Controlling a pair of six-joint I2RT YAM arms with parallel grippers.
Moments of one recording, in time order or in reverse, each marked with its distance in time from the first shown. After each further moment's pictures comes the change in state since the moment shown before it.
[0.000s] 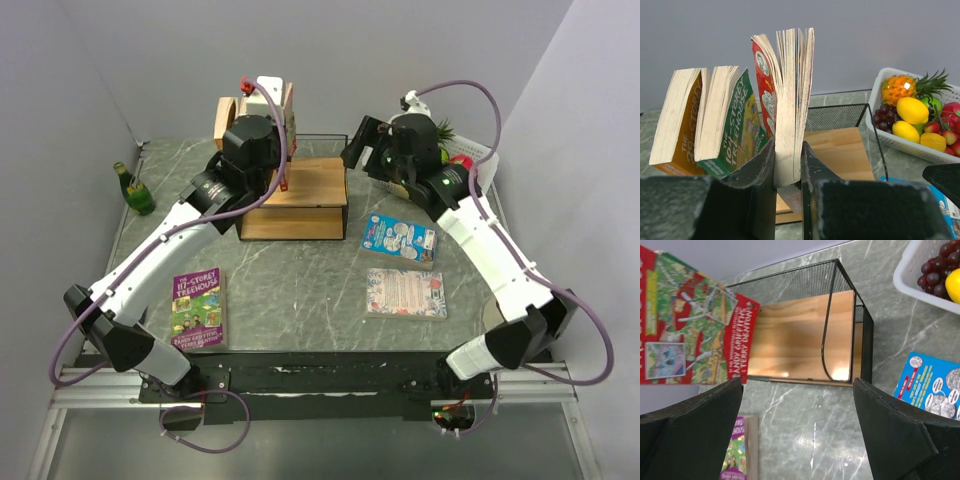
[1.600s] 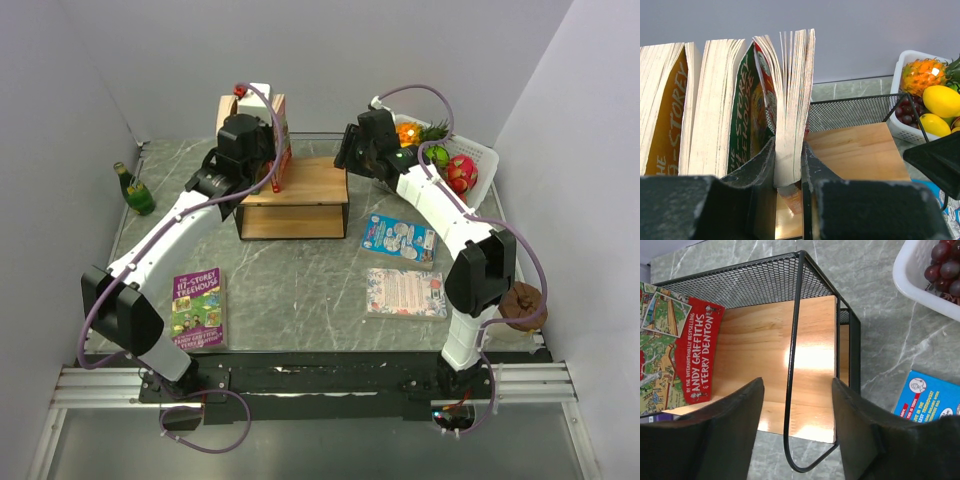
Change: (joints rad) left arm 0.211 0.079 -0.159 0.180 0.243 -0.007; right arm -0.058 0.390 0.138 0.055 -0.053 -0.039
